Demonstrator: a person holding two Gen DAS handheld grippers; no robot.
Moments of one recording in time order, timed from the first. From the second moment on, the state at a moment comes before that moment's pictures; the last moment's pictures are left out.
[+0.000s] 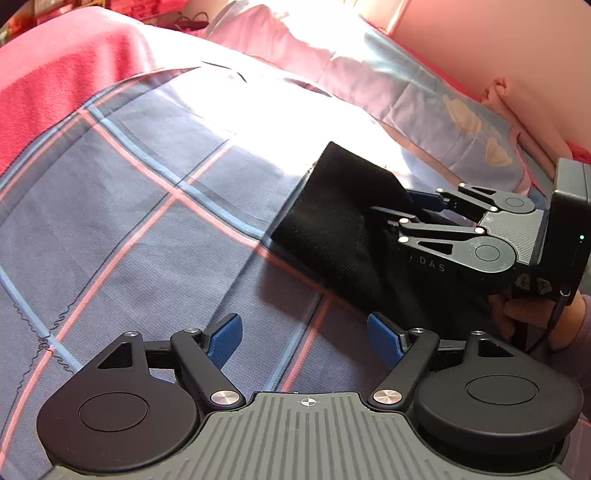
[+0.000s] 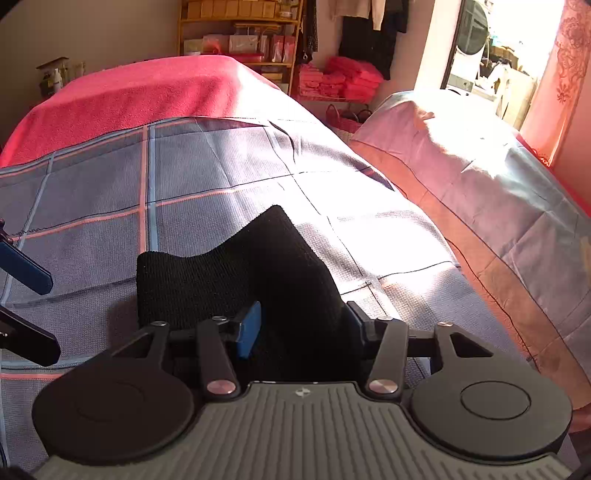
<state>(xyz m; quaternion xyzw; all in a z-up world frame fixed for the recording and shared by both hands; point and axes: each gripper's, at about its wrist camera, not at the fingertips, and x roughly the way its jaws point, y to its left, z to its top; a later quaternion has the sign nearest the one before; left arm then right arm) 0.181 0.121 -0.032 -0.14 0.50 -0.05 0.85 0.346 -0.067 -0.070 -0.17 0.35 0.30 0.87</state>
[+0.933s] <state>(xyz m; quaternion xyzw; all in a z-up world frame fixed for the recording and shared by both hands) 0.282 -0.017 -0.080 -0.01 0.52 -0.18 0.83 0.182 -0.377 -0.070 0.23 0.39 -0.06 0.89</state>
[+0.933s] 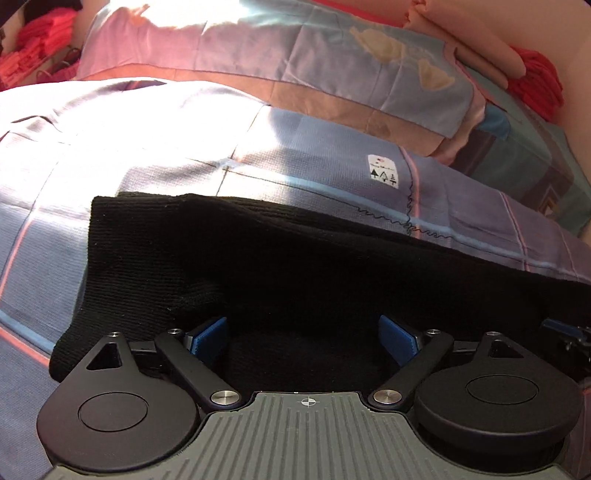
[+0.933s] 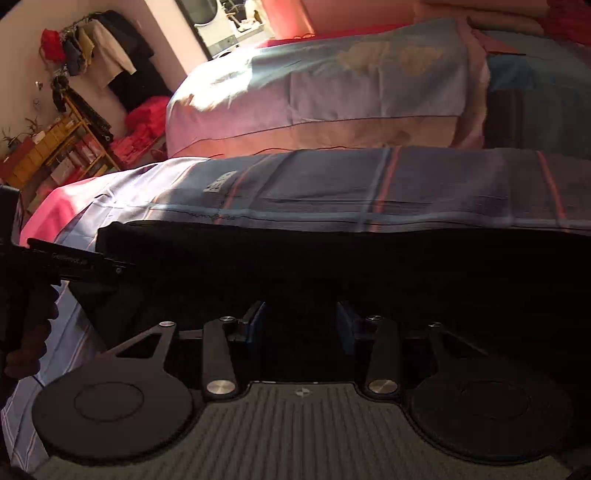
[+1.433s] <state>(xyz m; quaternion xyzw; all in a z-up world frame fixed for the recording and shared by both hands) 0.280 -0.045 -0.066 0.05 0.53 -0.17 0.83 0.127 -0.361 -0.029 0.21 0.35 -0.03 0.91</state>
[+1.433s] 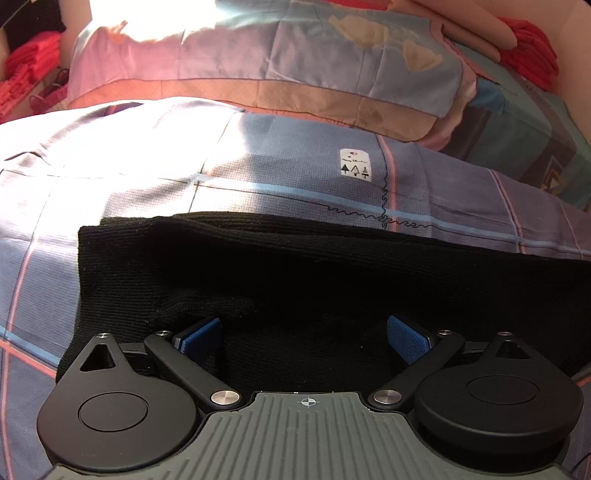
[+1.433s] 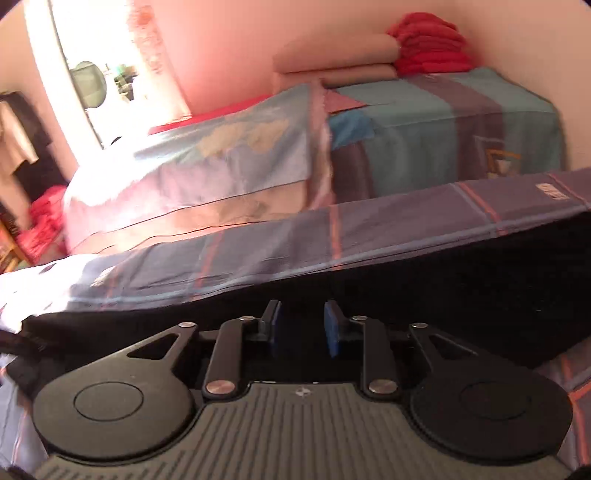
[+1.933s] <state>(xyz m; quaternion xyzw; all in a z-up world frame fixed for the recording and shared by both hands) 0.285 -0.052 -0.084 0.06 0.54 -0.18 0.82 0.208 -0.266 -0.109 0.32 0.40 0.26 0.82</state>
